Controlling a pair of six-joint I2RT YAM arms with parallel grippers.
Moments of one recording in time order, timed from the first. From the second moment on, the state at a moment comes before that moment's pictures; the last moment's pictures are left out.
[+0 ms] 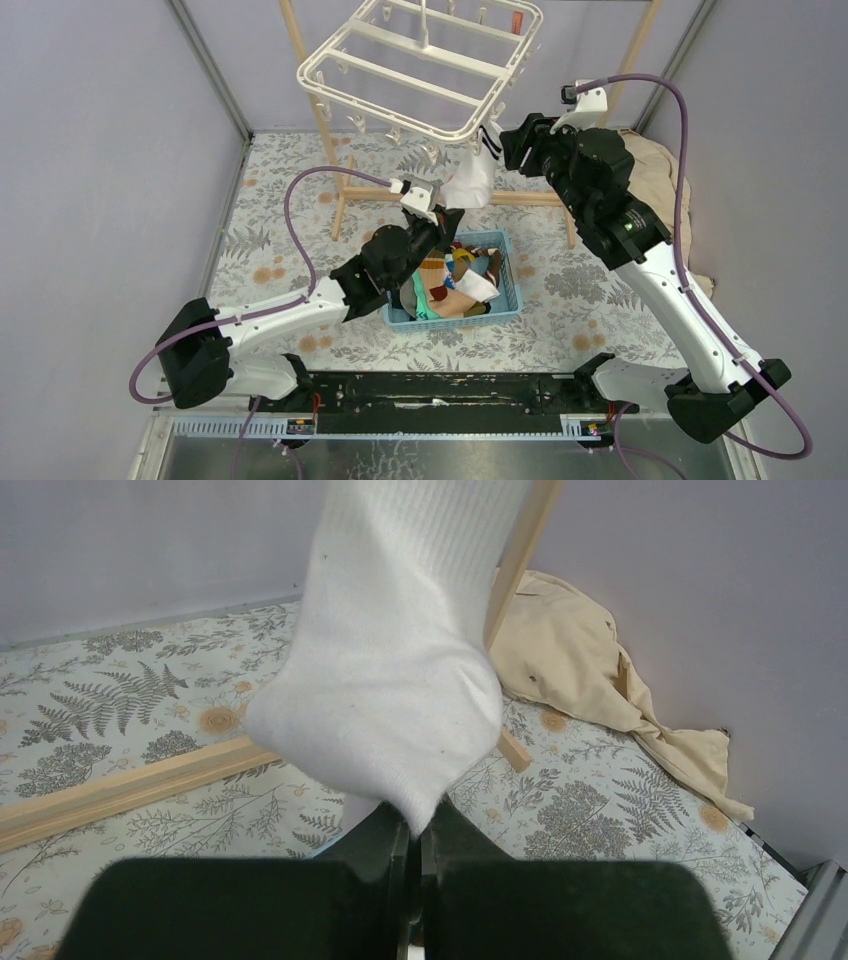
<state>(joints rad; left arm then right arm) -0.98 1.30 0.84 0.49 -0.36 -0.25 0.56 1.16 1.42 -0.33 0.23 0.28</state>
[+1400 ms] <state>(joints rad) -0.98 1.28 0.86 0.41 -0.37 -0.24 0.56 1.30 1.40 -0.14 0.20 0.24</state>
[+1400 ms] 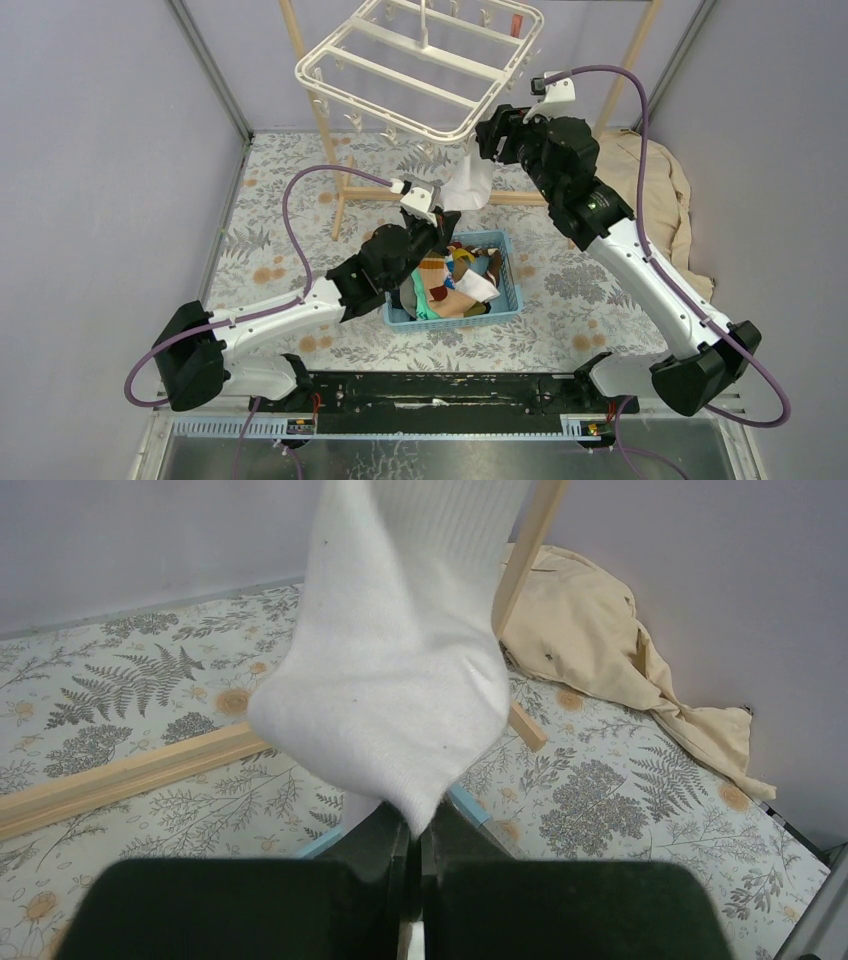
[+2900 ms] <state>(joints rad) -0.98 1.21 0.85 0.39 -0.39 -0.23 0.56 1.30 1.28 0.14 0.19 0.23</state>
